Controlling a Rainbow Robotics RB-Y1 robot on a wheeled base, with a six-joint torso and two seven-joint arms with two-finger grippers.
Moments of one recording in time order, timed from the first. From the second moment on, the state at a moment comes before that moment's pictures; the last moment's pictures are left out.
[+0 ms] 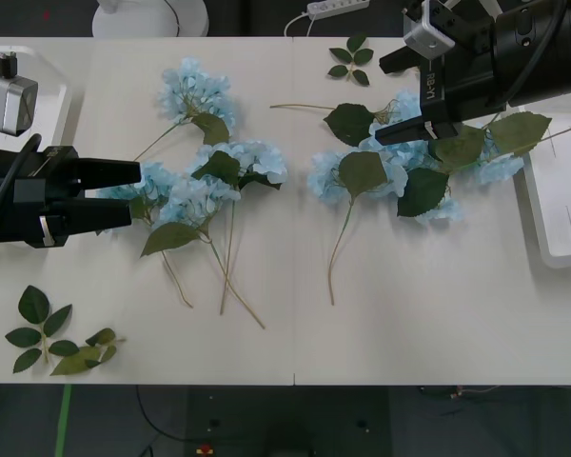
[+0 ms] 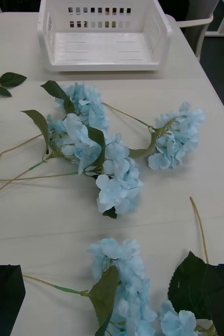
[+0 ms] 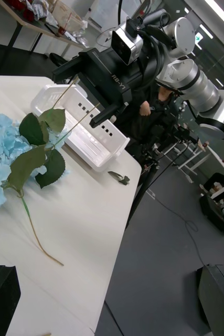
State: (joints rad) right arm -0.89 -1.04 0.53 -1.58 -1.86 1.02 2.71; left arm -0.16 1.25 -0.25 -1.87 2.64 0.95 -2.68
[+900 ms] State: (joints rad) right arm -1.09 -0.90 0.57 -1.29 -1.42 1.12 2.41; left arm -0.88 1.11 -0.71 -1.13 2.43 0.86 -2.68
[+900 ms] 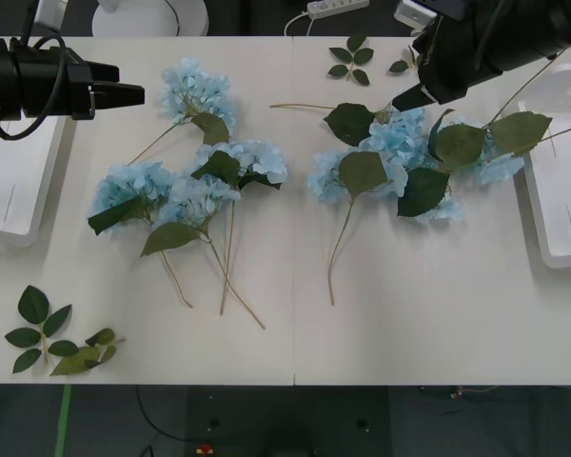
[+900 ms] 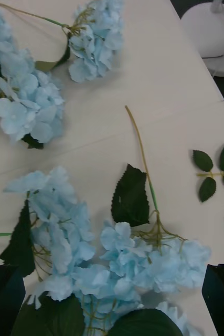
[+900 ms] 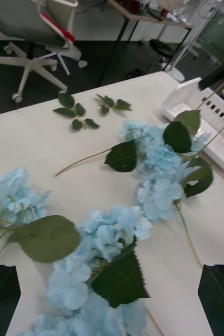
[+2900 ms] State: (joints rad) right arm -1.22 -0.51 0.69 -0.52 -0.25 1.23 2.34; left arm -1.09 0.55 -1.04 -0.35 1.81 0.46 -2.32
